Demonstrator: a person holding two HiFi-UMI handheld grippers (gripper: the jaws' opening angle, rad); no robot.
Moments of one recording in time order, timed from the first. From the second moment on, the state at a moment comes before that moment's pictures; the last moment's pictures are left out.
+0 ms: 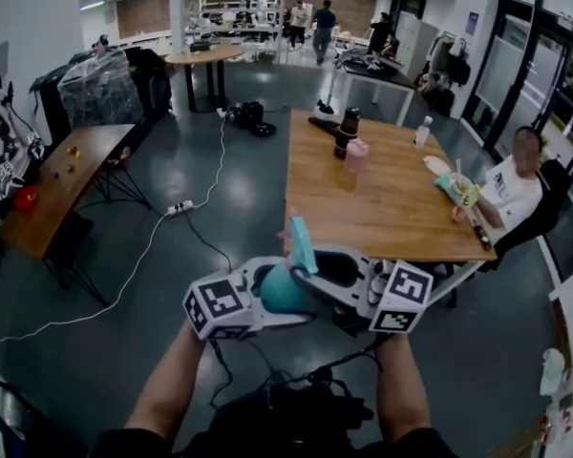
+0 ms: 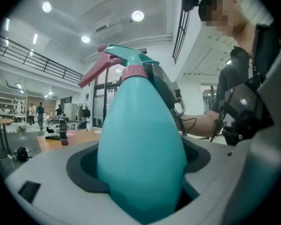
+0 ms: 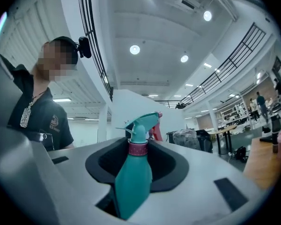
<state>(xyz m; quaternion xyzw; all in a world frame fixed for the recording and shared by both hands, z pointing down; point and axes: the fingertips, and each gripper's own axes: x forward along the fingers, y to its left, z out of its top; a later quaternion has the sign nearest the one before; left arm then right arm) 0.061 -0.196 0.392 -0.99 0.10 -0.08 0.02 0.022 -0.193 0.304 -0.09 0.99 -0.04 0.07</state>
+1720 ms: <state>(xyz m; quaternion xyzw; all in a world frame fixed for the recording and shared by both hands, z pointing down) 0.041 -0.264 0.411 -0.93 0.35 -0.13 0.03 0.017 -0.236 0.317 -0.32 0.95 -0.04 0.04</state>
